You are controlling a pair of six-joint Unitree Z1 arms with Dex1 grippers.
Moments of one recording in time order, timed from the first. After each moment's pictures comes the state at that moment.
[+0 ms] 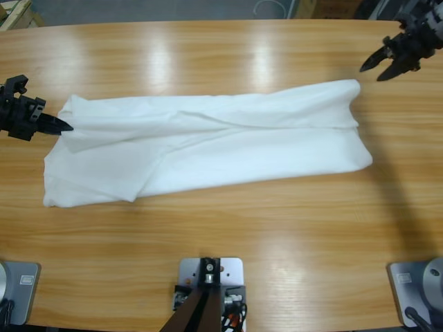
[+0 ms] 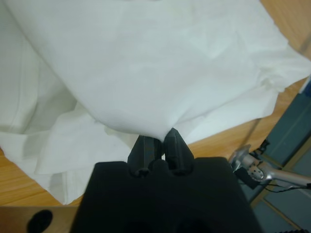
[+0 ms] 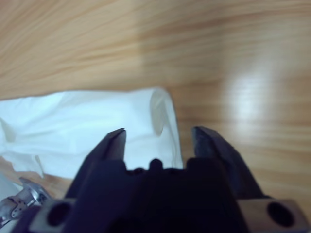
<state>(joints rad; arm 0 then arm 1) -0.01 1.68 -0.92 0.63 -0.58 -0.40 -0.07 2.01 -1.57 1.00 0.39 0.12</state>
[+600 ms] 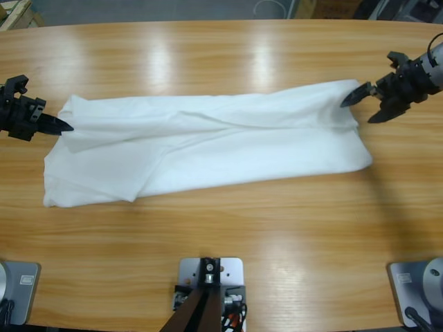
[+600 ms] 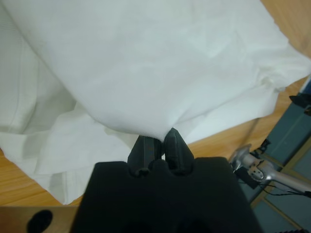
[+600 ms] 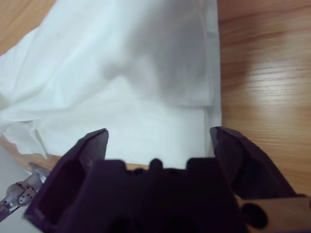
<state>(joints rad) -0.01 1.68 -0.92 0.63 -0.58 -0.40 0.01 1.84 -1.14 0.76 0.45 0.27</state>
